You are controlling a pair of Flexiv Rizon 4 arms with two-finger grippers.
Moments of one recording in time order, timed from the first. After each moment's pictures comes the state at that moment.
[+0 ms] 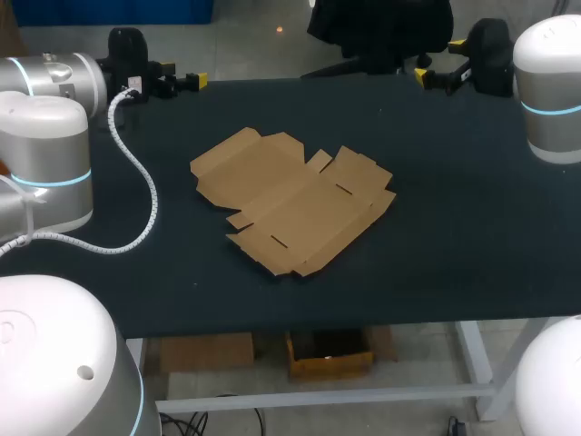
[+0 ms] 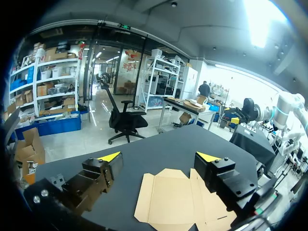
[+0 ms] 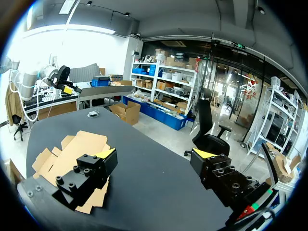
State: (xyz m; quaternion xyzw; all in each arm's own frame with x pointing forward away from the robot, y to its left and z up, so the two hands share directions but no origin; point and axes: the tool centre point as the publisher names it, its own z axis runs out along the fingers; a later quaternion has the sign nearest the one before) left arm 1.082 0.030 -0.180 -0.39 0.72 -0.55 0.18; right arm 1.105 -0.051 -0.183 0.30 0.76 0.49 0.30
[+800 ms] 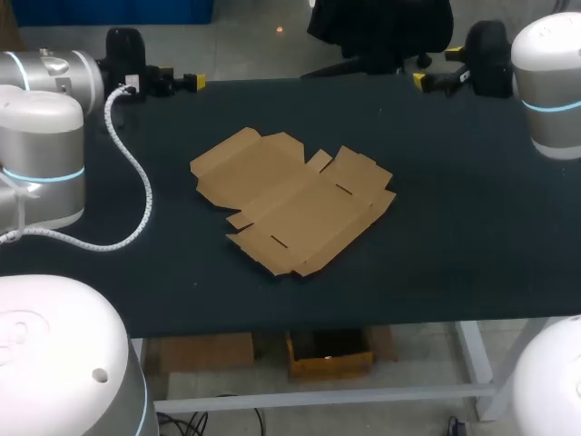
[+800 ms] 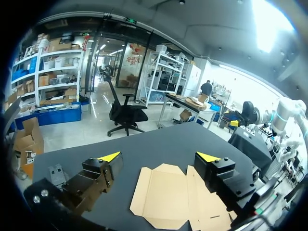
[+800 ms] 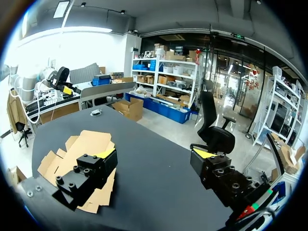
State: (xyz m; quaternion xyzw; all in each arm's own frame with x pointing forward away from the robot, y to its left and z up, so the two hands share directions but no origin) left arm 1.075 0.035 -0.183 -0.42 0.72 -0.53 0.15; right arm 1.105 -0.048 -0.196 0.32 0.77 0.48 0.26
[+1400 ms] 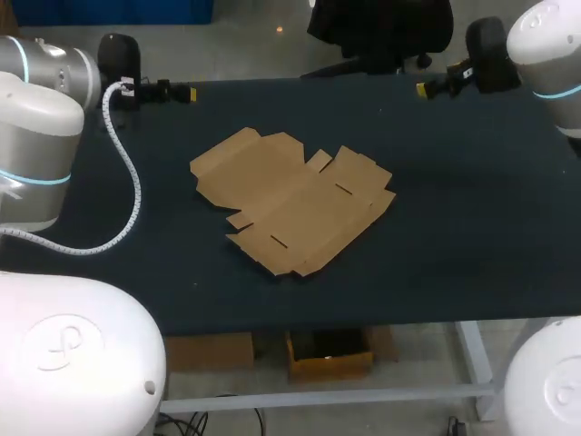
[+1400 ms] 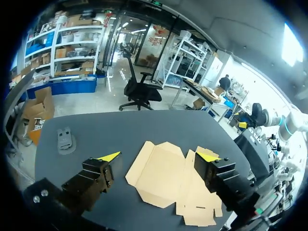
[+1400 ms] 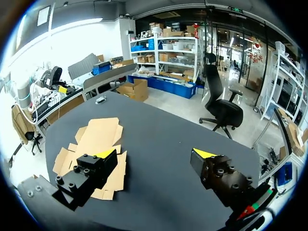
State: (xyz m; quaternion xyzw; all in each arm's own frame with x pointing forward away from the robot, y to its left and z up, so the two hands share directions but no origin) left arm 1.034 0.051 -0.199 -0.54 0.70 -0.45 0.10; right arm 1.084 -0.054 -0.220 0.38 0.81 0.42 0.17
